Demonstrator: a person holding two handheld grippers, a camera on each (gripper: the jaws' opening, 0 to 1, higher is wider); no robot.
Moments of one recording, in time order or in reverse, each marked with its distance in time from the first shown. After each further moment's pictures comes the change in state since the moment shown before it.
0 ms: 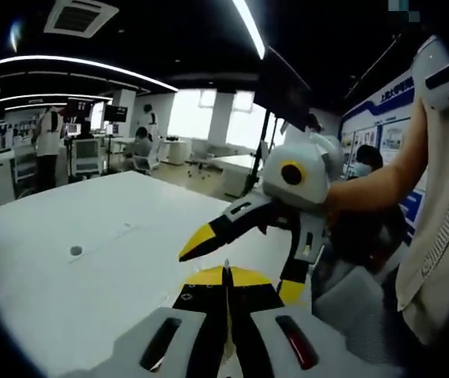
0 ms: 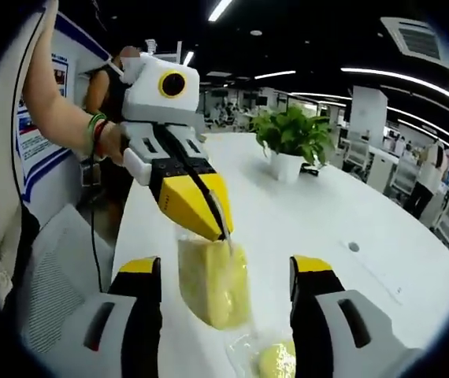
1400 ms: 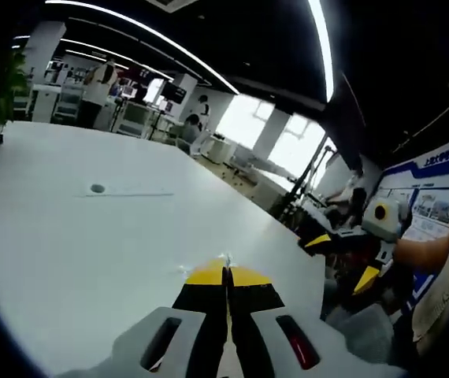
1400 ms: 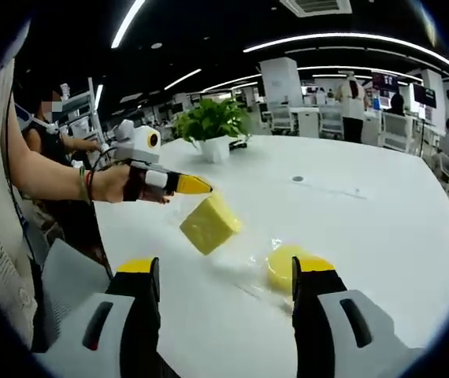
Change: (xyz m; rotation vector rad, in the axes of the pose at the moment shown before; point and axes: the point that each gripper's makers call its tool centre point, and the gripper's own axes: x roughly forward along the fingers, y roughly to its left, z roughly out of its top) left arm 0.016 0.061 -0.058 -0.378 -0.085 0.146; right arm -0.091 0.018 -0.080 0.388 -0.017 -0.334
